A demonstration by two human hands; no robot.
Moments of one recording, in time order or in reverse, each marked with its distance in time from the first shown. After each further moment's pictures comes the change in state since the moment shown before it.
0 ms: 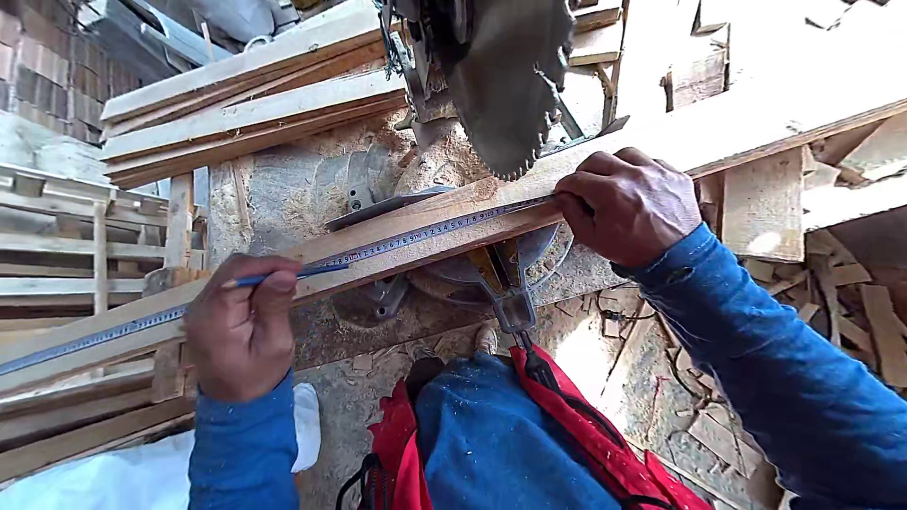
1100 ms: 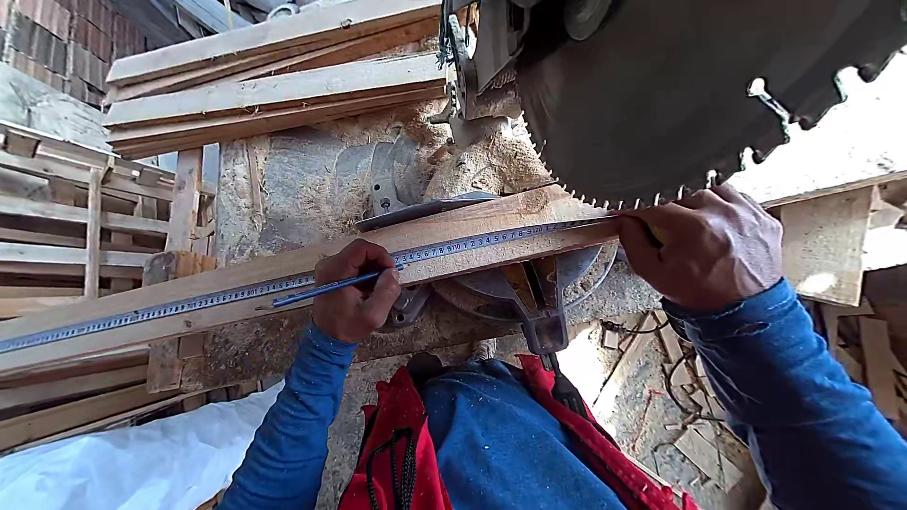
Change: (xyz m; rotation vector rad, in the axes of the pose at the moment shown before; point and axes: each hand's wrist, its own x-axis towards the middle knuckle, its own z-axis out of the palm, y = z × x) left_hand 0.002 -0.056 0.079 -0.351 -0.124 -0.163; right_hand -0.006 -0.012 0.006 -0.020 0.141 0.036
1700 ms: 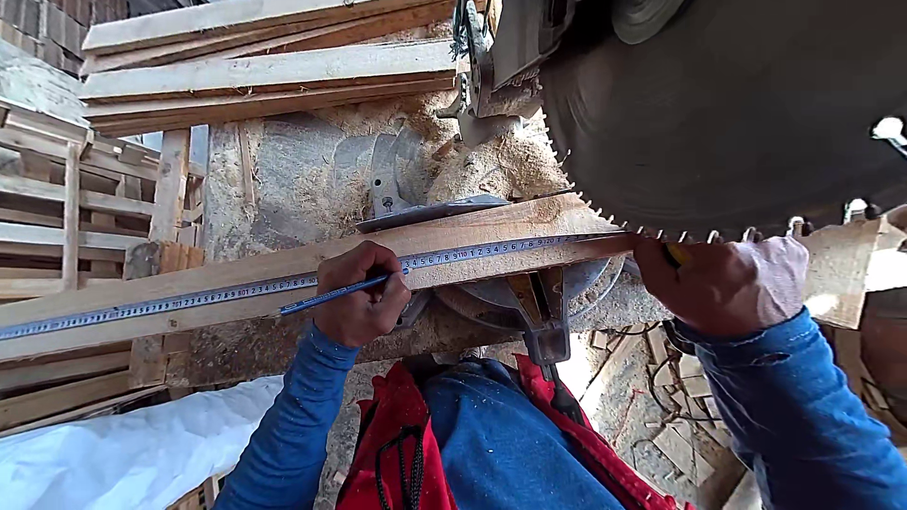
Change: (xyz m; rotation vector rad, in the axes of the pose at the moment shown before) left_hand 0.005 -0.003 0.004 0.078 0.009 -0.004; right_hand -0.007 0.005 0.007 -0.047 0.014 0.037
